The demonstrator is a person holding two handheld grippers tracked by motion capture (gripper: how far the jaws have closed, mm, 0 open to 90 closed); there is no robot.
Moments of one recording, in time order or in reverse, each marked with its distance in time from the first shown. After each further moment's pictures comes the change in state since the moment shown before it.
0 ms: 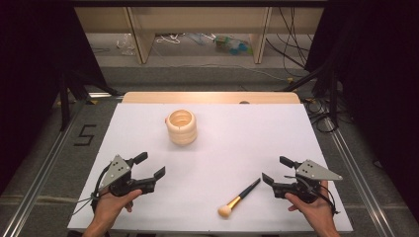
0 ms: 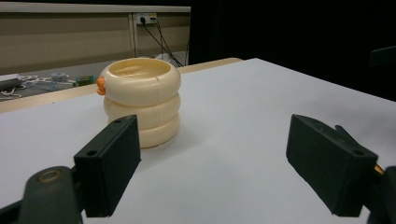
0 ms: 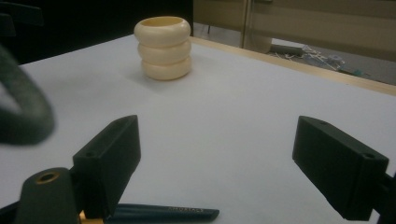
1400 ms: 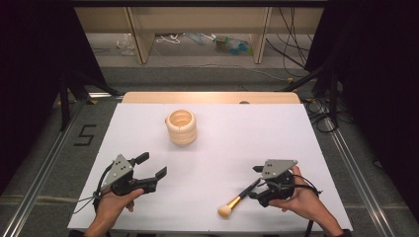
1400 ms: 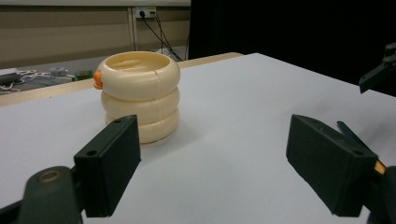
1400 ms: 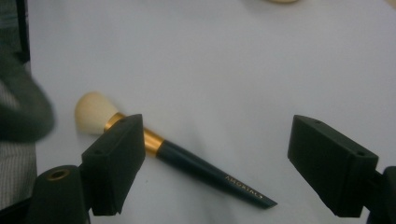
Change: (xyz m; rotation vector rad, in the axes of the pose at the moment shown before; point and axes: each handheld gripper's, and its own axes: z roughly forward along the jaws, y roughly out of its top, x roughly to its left) left arm -0.001 -0.001 0.005 0.023 -0.002 -0.005; right arm 0.027 0.023 0.047 0.412 0.301 -0.371
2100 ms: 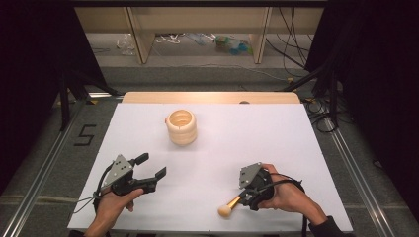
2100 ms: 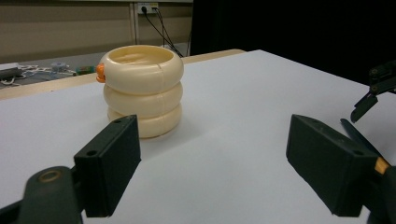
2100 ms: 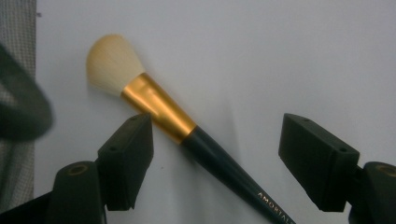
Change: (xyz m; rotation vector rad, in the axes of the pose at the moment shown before) left arm 0.003 -0.003 0.000 0.011 0.009 -0.010; right arm 0.008 0.025 0.040 0.287 0.123 -0.233
